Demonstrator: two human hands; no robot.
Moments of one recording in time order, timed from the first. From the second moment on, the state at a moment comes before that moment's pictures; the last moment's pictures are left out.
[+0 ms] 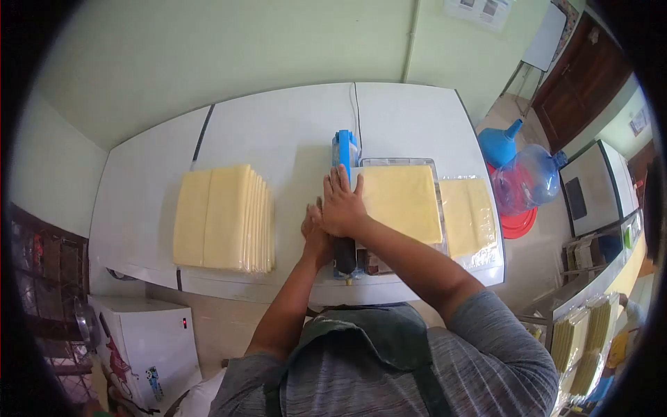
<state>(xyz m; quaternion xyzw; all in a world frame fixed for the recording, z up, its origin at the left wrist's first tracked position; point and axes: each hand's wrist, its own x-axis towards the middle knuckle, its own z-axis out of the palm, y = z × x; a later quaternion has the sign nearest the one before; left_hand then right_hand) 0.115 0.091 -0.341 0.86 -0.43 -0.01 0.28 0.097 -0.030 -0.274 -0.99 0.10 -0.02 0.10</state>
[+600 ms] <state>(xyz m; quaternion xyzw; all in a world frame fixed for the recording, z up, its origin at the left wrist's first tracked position) 0.050 0.133 -0.272 0.68 -0.23 -0.03 0.69 0.089 -0.049 -0.269 -0.98 0.00 -0.02 0.18</state>
